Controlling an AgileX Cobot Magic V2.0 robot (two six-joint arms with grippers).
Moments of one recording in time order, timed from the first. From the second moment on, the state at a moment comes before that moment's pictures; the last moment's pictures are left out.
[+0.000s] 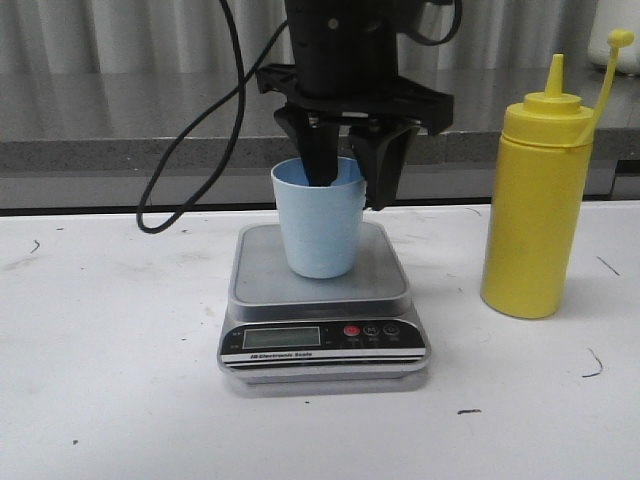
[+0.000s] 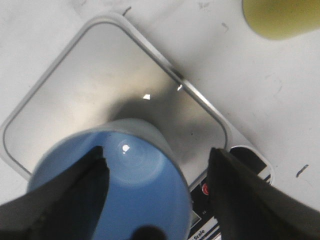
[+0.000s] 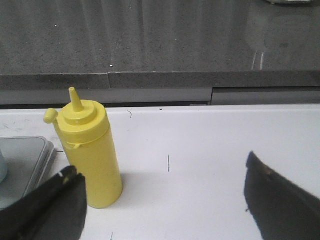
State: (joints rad) left arm -0.75 2.15 -2.04 0.05 1.24 0.00; right arm 0.01 0.41 -0.48 0.03 0.40 0.05
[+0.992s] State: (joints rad) left arm -0.63 1.72 -1.71 0.06 1.21 -0.03; right arm 0.01 0.41 -0.48 0.03 0.41 0.05
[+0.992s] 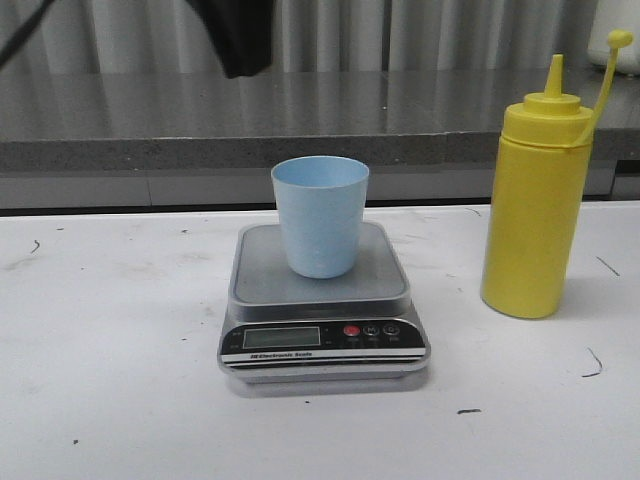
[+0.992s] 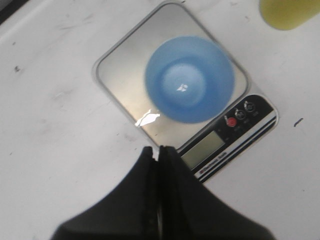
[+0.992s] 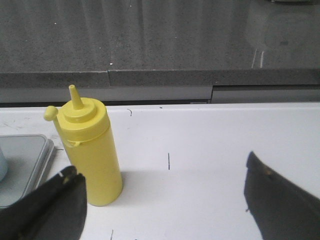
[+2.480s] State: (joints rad) left arm -0.32 0.01 -0.42 0.07 0.50 -0.08; right arm 0.07 0.61 -0.48 0.03 0.16 0.05
